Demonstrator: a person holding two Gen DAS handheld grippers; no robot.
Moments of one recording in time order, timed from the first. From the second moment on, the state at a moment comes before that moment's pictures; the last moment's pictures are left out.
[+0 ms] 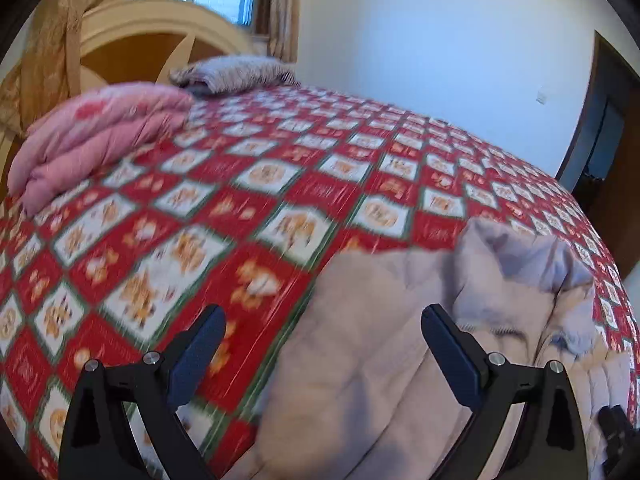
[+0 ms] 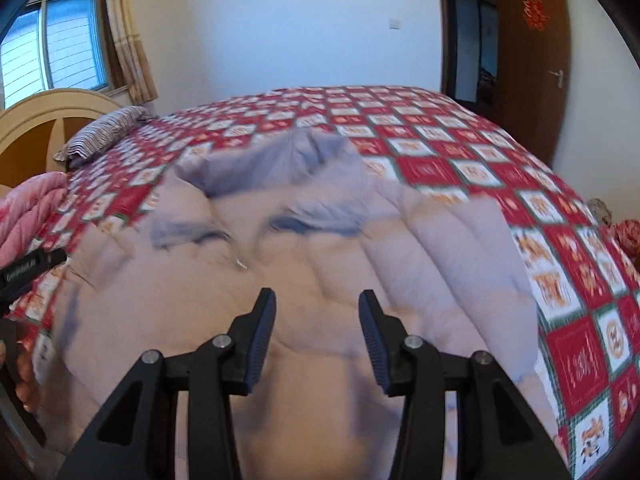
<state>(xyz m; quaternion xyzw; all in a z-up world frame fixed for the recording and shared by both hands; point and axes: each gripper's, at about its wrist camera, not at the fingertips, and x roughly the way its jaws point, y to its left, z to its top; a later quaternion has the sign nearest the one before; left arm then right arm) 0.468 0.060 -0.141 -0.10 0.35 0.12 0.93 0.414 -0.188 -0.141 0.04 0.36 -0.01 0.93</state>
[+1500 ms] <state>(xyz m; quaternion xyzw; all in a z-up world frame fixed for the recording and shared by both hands) 0.632 -0.027 -0.171 0.02 0.45 0.00 0.89 0.581 -0.233 -0.134 -0.05 0.39 0.02 0.92</state>
